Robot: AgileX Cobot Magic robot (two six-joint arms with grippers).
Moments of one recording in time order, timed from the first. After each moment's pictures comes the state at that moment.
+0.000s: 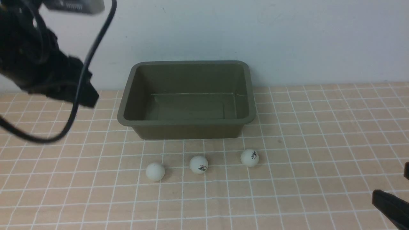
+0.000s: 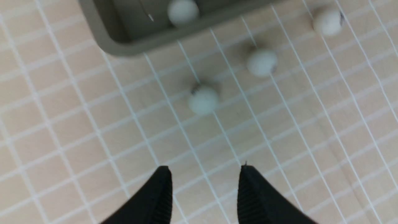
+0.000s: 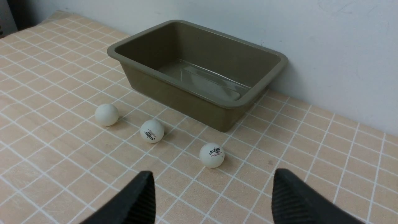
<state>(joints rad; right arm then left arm) 0.06 0.38 -0.43 0.86 0.74 -0.94 -0.07 1.40 -1.34 -0.37 1.24 0.40</state>
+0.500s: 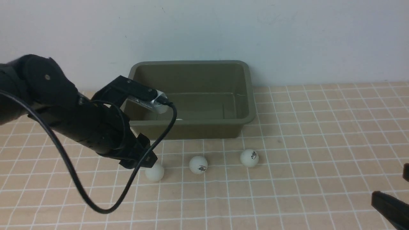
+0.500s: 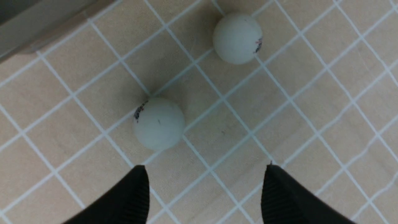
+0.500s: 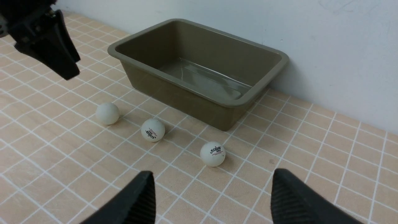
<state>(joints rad) 0.06 0.38 -0.43 0.86 0.75 -0.94 -0.22 1.58 -1.04 -0.48 0.76 0.64</state>
